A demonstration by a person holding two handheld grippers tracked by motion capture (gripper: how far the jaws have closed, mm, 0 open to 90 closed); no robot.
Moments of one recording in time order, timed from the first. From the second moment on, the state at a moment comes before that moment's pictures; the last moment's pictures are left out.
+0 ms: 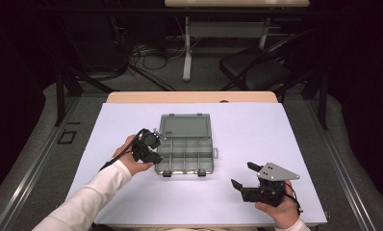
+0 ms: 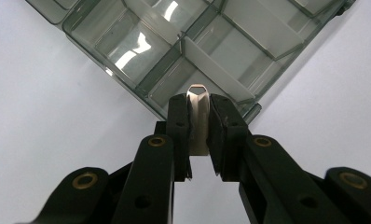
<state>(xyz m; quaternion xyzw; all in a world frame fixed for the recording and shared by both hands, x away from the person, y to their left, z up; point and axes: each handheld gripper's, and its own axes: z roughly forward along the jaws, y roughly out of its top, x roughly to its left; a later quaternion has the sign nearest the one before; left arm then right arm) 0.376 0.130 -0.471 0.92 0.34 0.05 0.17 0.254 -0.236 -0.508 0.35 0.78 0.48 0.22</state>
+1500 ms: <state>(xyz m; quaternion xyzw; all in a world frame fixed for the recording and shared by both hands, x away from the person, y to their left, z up) 0.389 0.122 -0.488 0.92 0.34 0.04 0.16 0.254 -0.235 -0.508 0.34 0.78 0.48 0.22</state>
